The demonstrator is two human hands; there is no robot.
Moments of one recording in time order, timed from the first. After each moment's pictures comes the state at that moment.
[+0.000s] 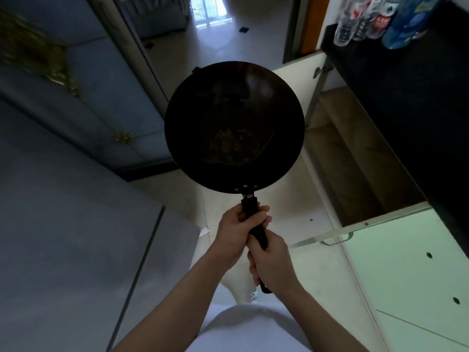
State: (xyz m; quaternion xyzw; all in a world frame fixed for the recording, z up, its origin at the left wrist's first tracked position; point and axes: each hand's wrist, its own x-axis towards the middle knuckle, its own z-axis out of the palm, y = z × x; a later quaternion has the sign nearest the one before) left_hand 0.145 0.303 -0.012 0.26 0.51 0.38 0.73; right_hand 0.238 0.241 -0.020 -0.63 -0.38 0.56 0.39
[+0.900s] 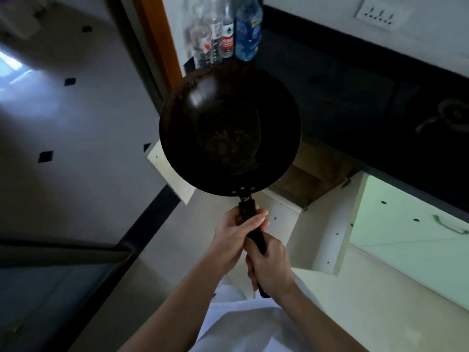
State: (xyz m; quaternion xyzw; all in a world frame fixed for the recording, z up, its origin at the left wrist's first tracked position) left_hand 0.214 0.588 -0.015 0.37 0.34 0.06 0.86; right_hand 0.240 0.475 -0.004 -0.77 -0.13 0.37 0.50
